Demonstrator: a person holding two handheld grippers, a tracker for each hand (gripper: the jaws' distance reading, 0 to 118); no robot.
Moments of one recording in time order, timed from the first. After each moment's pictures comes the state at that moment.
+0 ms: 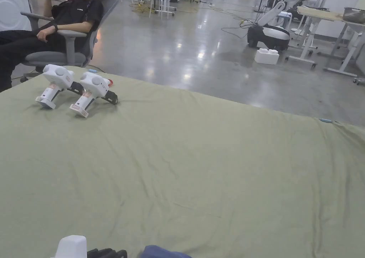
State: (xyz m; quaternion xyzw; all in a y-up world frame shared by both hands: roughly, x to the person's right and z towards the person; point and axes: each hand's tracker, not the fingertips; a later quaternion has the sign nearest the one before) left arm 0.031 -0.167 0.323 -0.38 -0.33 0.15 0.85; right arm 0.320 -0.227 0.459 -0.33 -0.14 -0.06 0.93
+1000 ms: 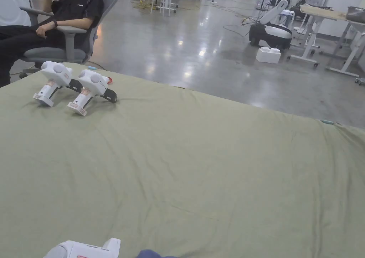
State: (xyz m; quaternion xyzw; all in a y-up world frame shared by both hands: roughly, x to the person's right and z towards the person) left arm 0.098 -0.233 0.268 -0.59 -0.45 0.29 0.61; right arm 0.322 -0.223 0.459 -0.33 -0.13 -0.05 0.93
